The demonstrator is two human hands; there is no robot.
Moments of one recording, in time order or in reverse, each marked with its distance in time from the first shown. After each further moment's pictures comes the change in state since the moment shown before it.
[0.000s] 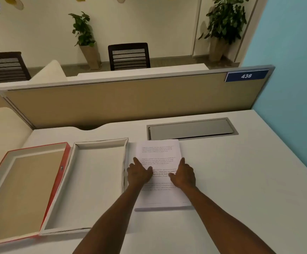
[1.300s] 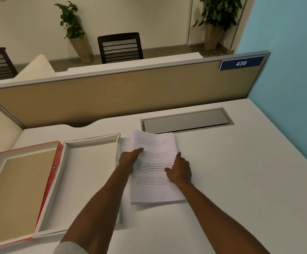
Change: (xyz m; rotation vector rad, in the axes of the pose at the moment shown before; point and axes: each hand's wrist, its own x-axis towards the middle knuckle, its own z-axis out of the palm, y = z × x) left_hand 0.037 0.013 -0.026 -0.776 -0.140 -0.236; right_hand 0.002 0.007 0.004 0.043 0.006 0.013
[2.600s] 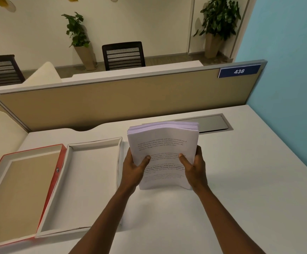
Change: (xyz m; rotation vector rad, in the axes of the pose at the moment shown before) left_hand -0.107 -0.011 -0.007 -0.047 -0.089 0.683; right_hand -0.045 0.015 -0.072 0.941 0.214 -0.360
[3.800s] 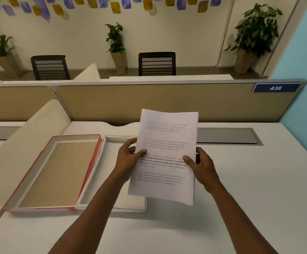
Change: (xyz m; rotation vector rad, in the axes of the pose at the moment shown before) left_hand -0.019 0.042 -0.125 0.017 0.091 -0.163; right_hand -0.023 -0.048 0.052 -0.171 -0.294 0.080
